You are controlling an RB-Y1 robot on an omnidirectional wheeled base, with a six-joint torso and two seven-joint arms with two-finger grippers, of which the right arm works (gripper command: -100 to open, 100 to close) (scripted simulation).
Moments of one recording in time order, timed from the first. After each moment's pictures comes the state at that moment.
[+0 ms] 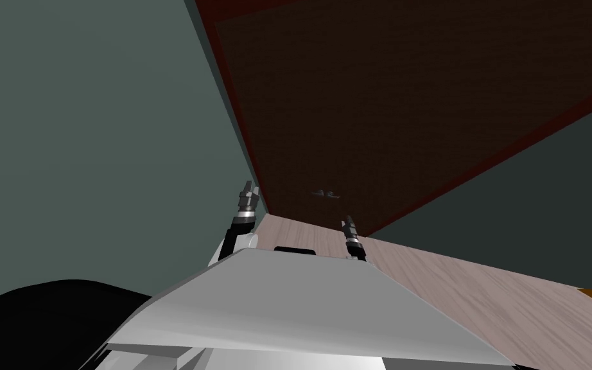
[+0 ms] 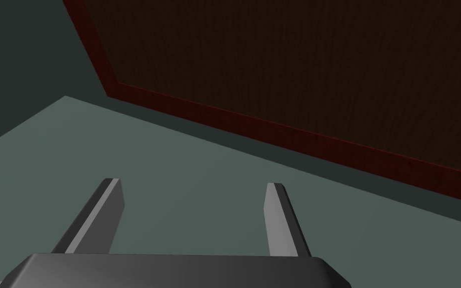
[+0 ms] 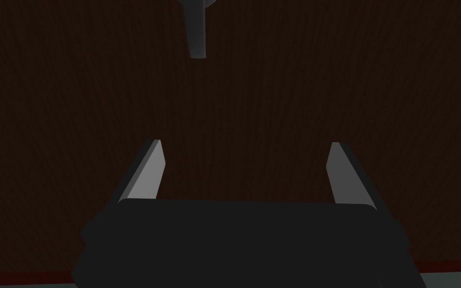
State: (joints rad) arm 0.16 -0.23 -0.17 -0.98 0.05 -0.80 -0.25
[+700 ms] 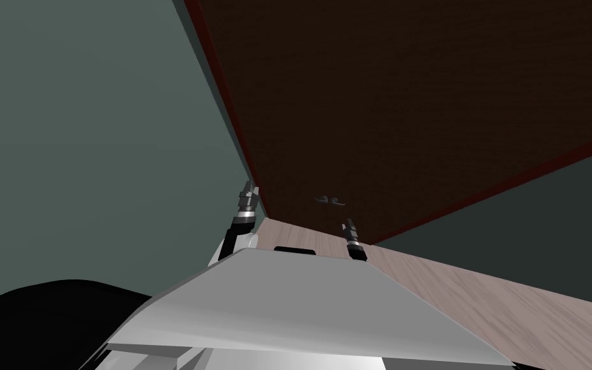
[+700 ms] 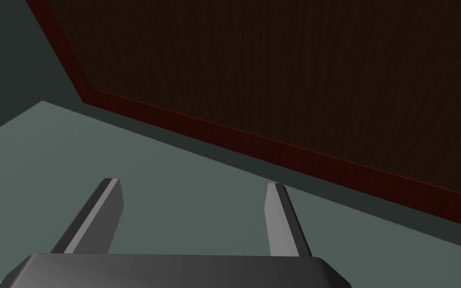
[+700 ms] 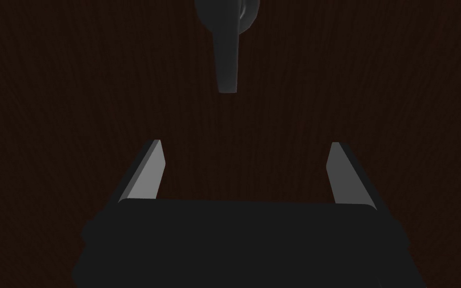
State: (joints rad) arm 0.12 -0.25 -0.19 -0.83 0.07 -0.84 -0.30
